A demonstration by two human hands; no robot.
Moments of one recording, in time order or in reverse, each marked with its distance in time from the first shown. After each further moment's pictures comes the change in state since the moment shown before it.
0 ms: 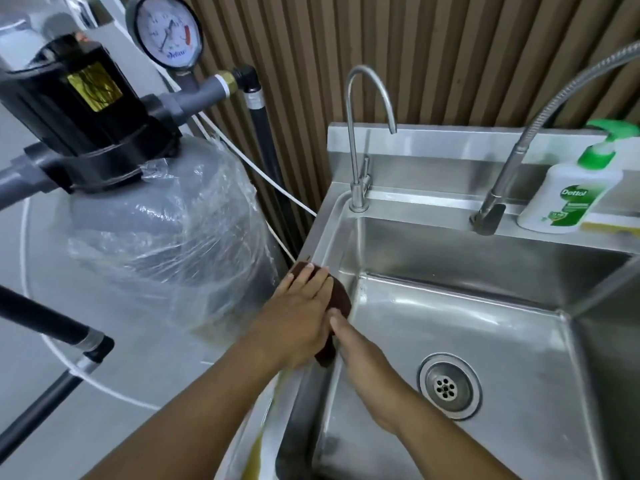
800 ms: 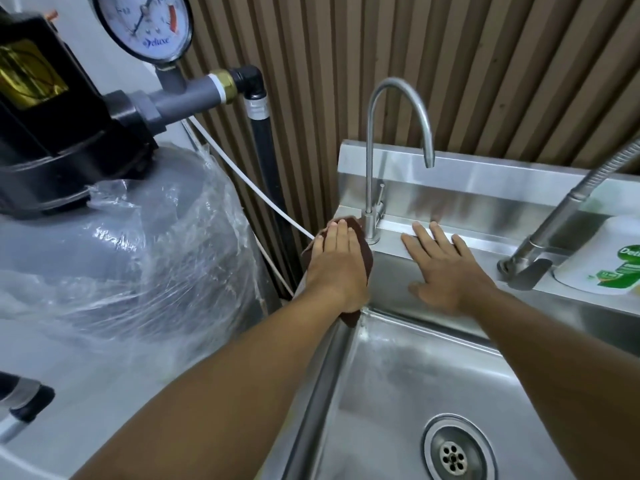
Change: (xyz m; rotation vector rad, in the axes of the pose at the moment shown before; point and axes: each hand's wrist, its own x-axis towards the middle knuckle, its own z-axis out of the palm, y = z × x) left_hand 0.169 0.007 -0.012 0.061 0.115 -0.210; right_hand 0.132 -0.126 -0.171 -1.824 0.296 -0.228
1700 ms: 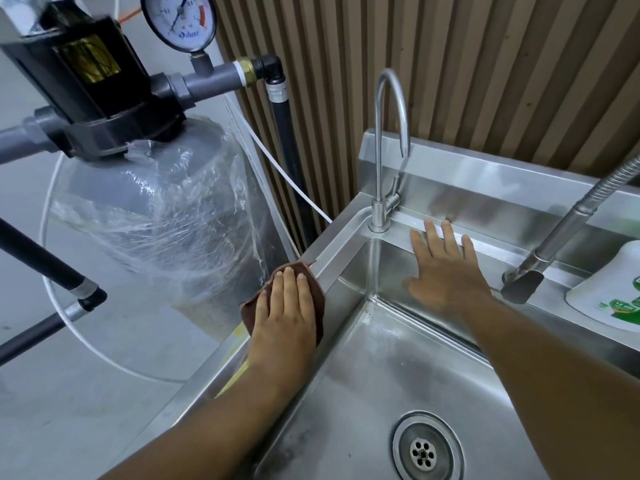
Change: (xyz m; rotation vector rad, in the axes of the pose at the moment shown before) left_hand -0.143 0.015 0.048 0.127 0.172 -0.336; right_hand -0.002 0.009 0.002 0.042 0.050 -0.093
